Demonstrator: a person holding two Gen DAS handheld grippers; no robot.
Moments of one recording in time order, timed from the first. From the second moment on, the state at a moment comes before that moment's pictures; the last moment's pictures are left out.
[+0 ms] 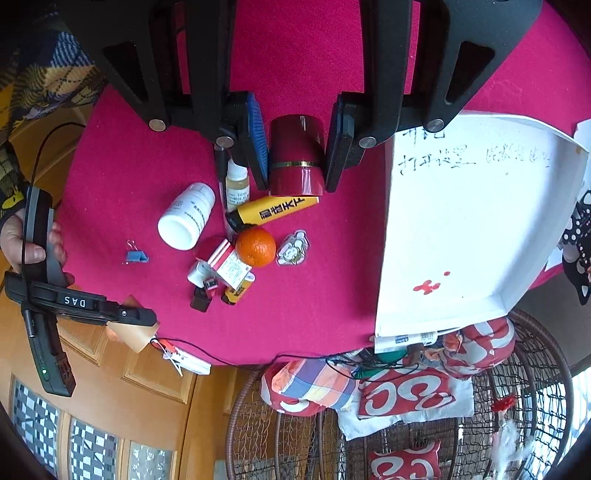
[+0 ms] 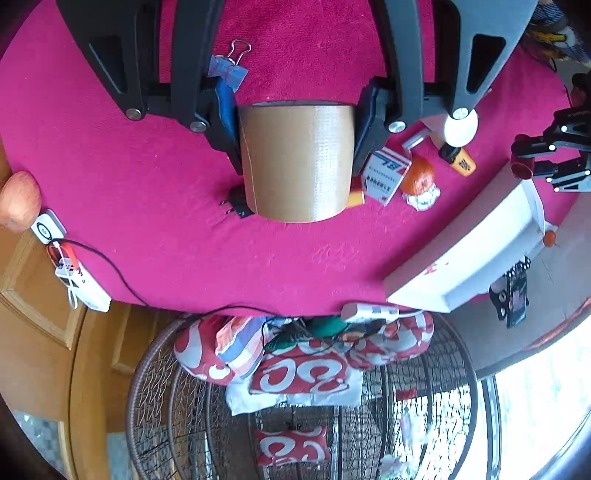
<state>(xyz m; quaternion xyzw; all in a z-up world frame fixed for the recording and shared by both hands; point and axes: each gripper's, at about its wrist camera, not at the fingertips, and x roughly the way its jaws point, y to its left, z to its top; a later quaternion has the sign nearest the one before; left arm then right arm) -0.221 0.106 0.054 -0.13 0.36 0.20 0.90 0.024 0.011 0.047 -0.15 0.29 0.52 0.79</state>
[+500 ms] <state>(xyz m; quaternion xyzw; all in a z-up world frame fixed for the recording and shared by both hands) -0.265 0.148 0.087 -0.13 0.31 0.28 0.90 -0.004 0.033 0.108 -0.10 0.24 0.60 0.76</state>
